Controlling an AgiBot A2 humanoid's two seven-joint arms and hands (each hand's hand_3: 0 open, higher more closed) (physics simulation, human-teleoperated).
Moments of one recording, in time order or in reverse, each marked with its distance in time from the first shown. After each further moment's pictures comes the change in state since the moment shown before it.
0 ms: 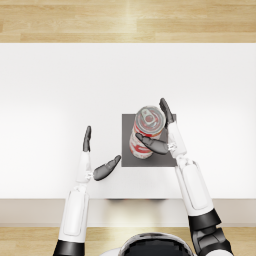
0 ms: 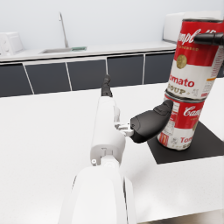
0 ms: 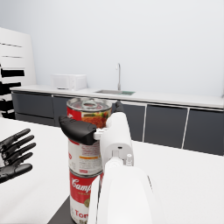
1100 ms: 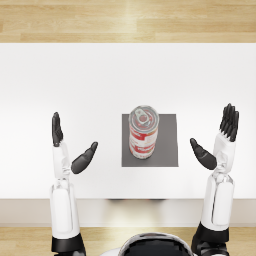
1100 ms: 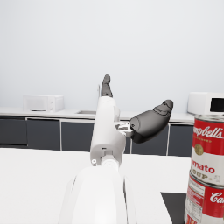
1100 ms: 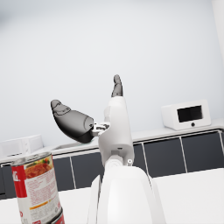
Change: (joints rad) left arm 0.137 0.041 -0.227 -0.228 0.000 0.000 0.000; right arm -0.124 -0.016 -0.397 0.377 -0.001 0.030 0.344
